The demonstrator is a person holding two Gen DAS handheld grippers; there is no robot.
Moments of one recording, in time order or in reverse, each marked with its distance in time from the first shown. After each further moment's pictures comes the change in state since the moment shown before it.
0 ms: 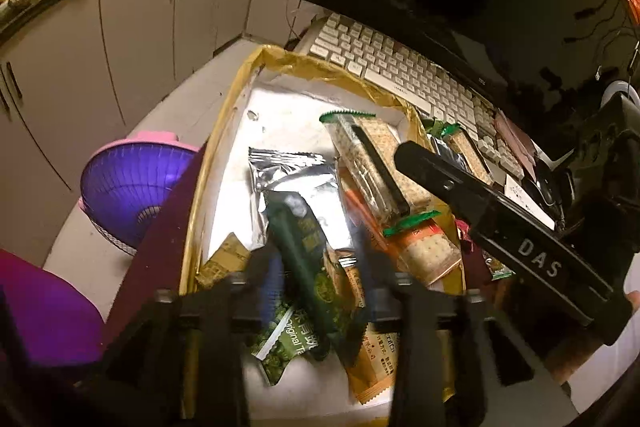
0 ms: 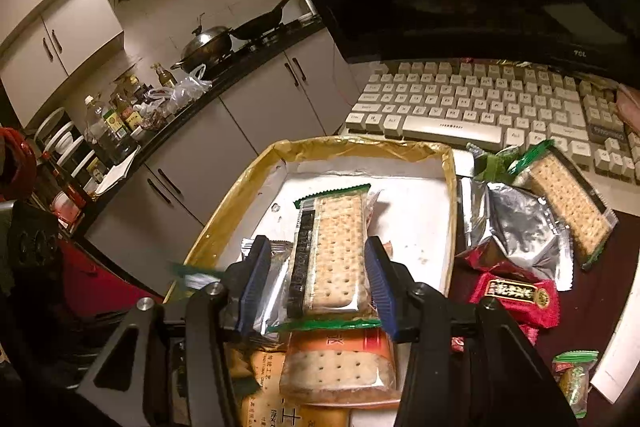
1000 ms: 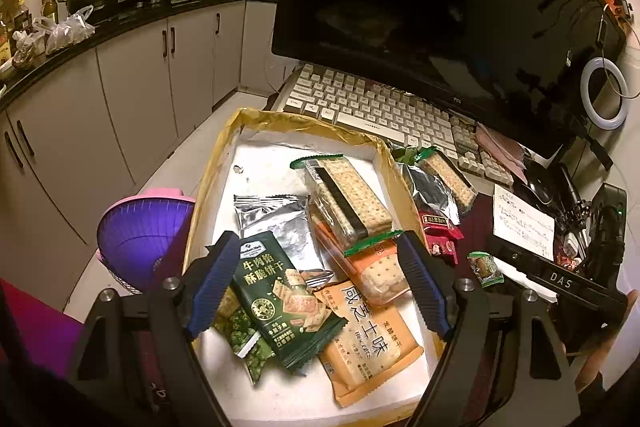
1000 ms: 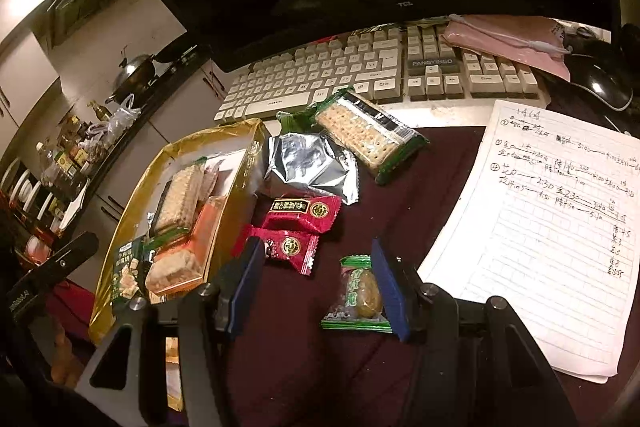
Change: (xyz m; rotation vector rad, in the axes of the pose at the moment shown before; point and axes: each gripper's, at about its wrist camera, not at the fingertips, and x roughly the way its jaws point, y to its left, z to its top) left arm -0.030 -0.032 -0.004 0.123 -0.157 0.040; right arm -0.082 -0.102 -0.045 0.198 0.015 -0.179
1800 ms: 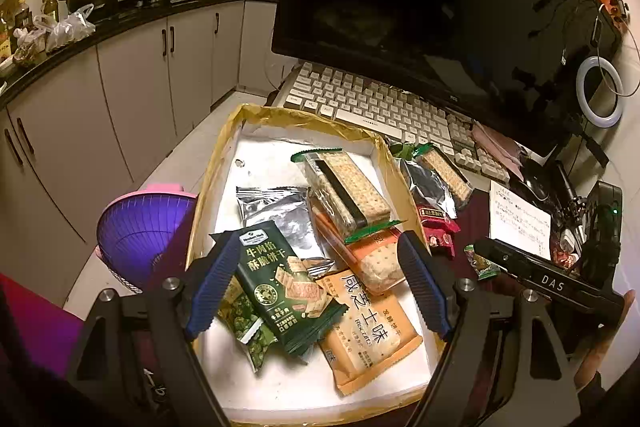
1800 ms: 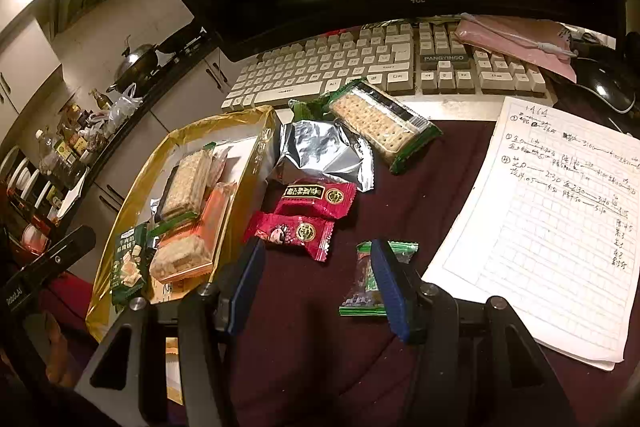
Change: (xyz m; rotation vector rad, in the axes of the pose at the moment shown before) left arm -0.007 0.000 -0.007 -0.003 0.001 -0.008; right arm 0.003 0.010 -0.005 -0.022 0.018 -0.006
